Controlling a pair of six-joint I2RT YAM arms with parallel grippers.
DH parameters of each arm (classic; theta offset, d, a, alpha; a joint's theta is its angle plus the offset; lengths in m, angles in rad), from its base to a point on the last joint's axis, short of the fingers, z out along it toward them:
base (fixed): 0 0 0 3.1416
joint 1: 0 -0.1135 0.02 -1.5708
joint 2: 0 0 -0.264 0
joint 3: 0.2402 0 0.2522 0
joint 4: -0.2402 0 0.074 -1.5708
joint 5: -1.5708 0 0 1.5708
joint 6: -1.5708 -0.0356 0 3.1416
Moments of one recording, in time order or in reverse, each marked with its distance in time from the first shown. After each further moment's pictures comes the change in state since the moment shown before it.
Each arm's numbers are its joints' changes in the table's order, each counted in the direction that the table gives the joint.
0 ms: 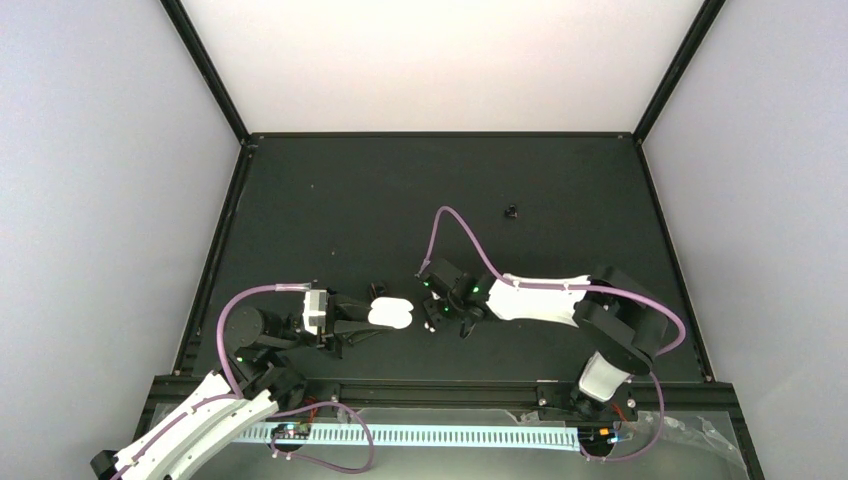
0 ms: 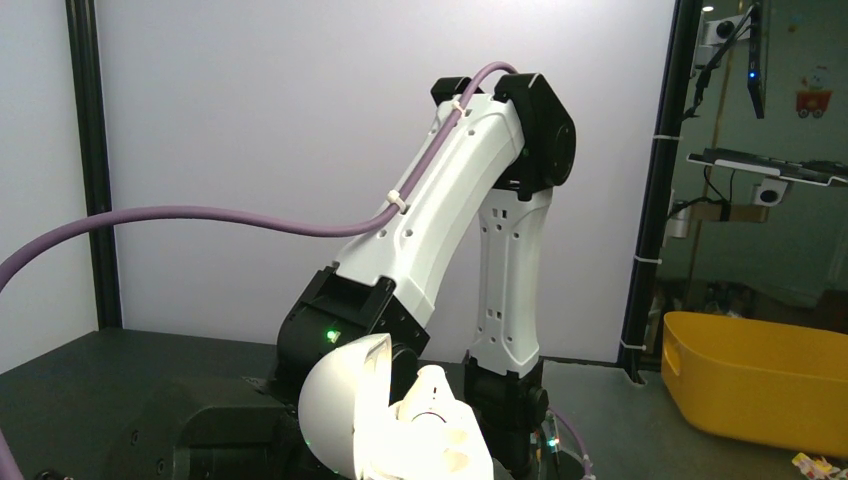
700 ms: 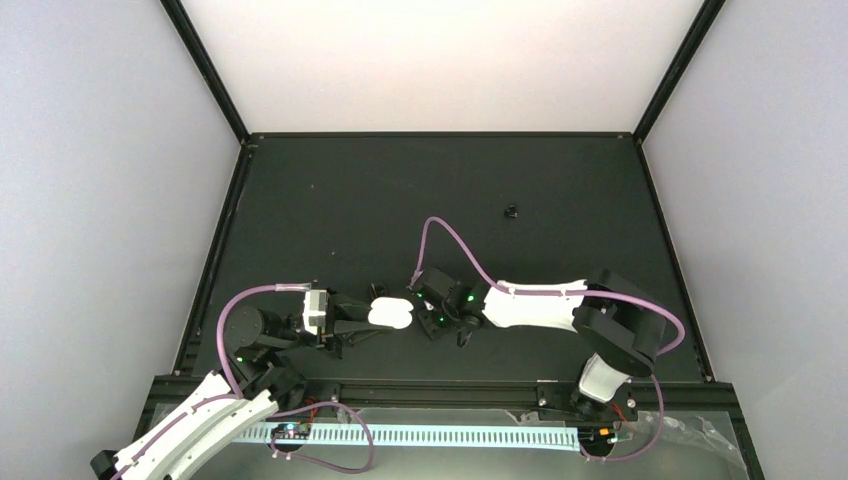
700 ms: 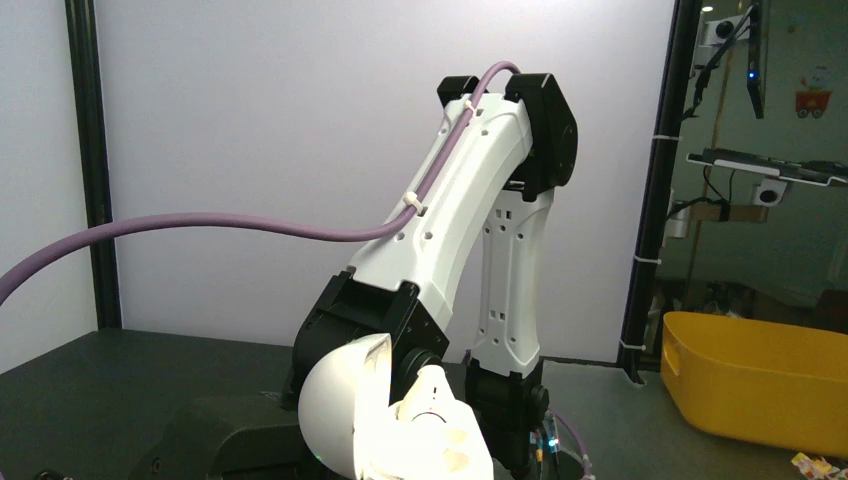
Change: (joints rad) left arm 0.000 0.000 0.000 0.000 -0.001 0.001; right arm -0.069 0.000 0.006 -0.011 0.018 0.018
